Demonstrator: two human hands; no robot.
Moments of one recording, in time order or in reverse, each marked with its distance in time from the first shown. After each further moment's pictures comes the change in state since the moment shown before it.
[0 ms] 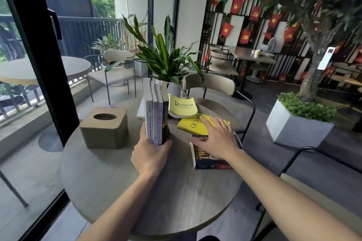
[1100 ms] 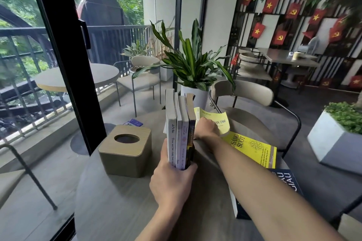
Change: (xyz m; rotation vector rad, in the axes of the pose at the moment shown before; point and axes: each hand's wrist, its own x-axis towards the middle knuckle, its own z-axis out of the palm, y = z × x) left_hand 0.038 -0.009 0.010 0.018 0.023 -0.031; right_hand 0.188 -0.104 0.065 0.258 -0.204 0.312
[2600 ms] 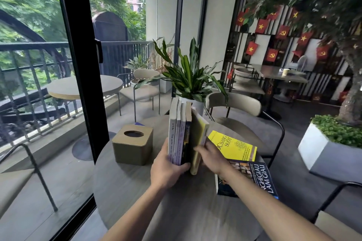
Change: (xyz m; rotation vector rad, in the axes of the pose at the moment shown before) left_hand -0.009 -0.011 -0.028 -0.153 -0.263 0.181; right_hand -0.166 0.062 -0.043 0.790 -0.180 -0.338
